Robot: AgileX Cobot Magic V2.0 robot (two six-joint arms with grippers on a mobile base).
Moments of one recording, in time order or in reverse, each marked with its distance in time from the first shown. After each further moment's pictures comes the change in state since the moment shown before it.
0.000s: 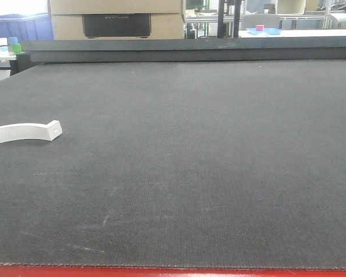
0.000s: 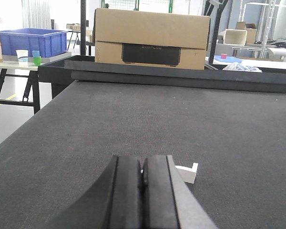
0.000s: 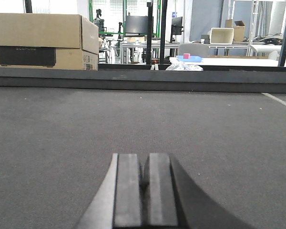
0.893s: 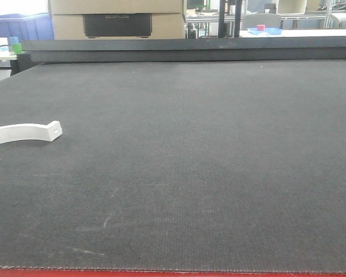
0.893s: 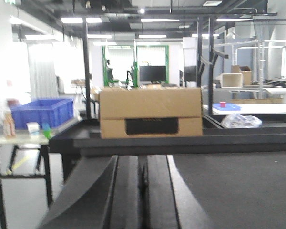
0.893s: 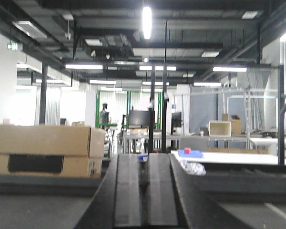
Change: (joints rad) left arm 0.000 0.066 -0.525 0.117 0.278 0.000; right arm 0.000 0.015 -0.302 0.000 -0.089 0.000
